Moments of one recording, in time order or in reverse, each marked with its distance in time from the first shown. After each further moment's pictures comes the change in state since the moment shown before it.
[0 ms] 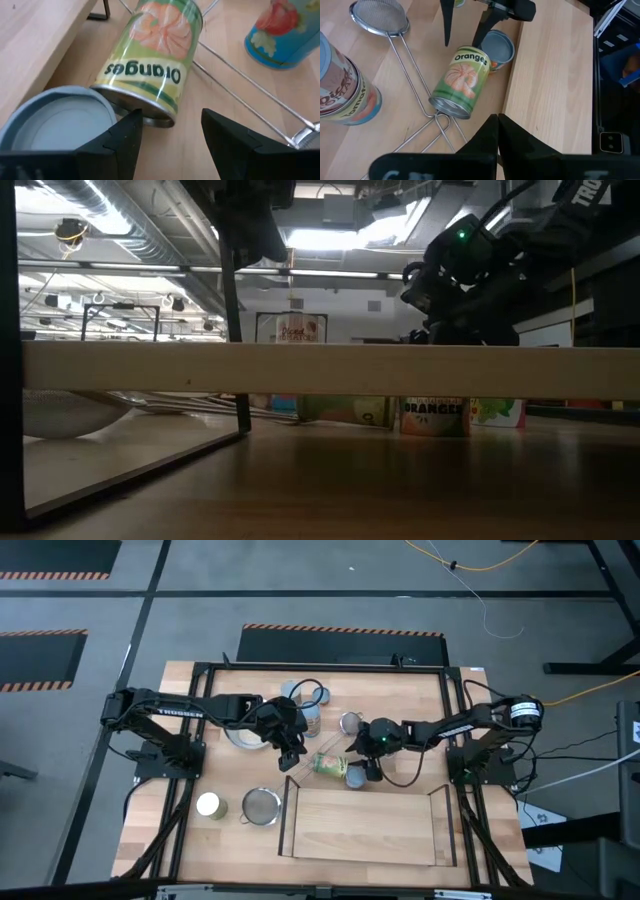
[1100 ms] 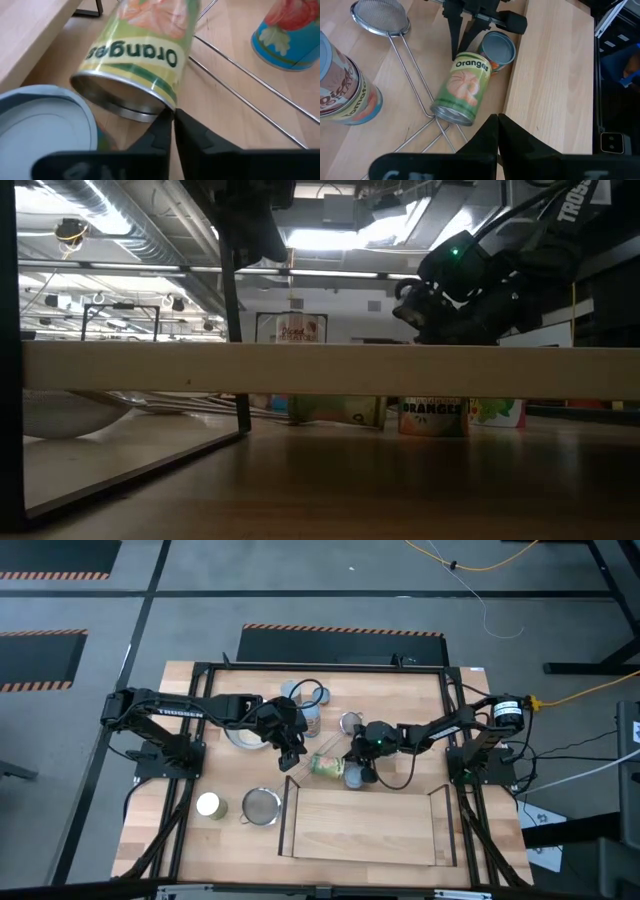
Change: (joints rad) left arm 0.000 0.000 0.000 0.000 -0.003 0.000; right arm 0.000 0.128 0.000 0.152 0.000 0.005
